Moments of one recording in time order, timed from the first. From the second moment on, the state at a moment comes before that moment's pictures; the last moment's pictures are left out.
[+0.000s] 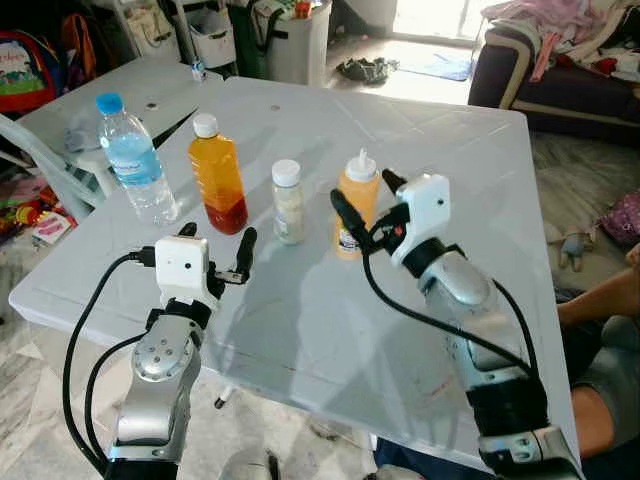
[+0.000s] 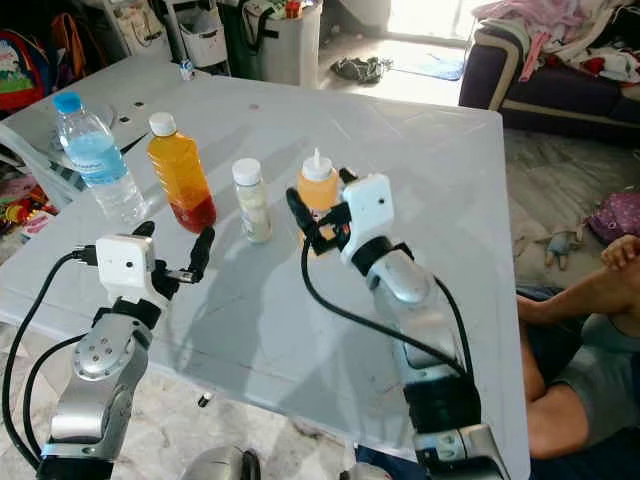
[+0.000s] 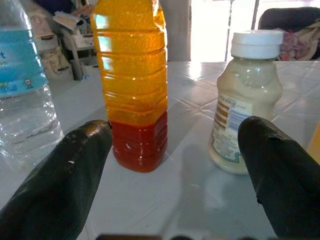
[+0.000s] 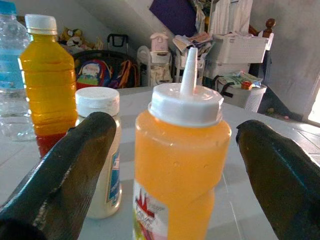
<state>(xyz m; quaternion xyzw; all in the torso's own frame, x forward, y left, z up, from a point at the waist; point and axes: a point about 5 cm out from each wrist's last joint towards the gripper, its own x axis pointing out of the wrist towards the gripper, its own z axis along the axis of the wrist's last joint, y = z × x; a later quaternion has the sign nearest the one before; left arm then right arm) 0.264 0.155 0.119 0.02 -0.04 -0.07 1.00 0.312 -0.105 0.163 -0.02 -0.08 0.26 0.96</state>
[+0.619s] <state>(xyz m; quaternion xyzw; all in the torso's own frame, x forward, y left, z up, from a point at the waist) 0.262 0.159 0.117 0.03 -0.03 -0.07 1.00 0.332 -0.093 0.170 -0.01 -0.08 0.30 0.95</state>
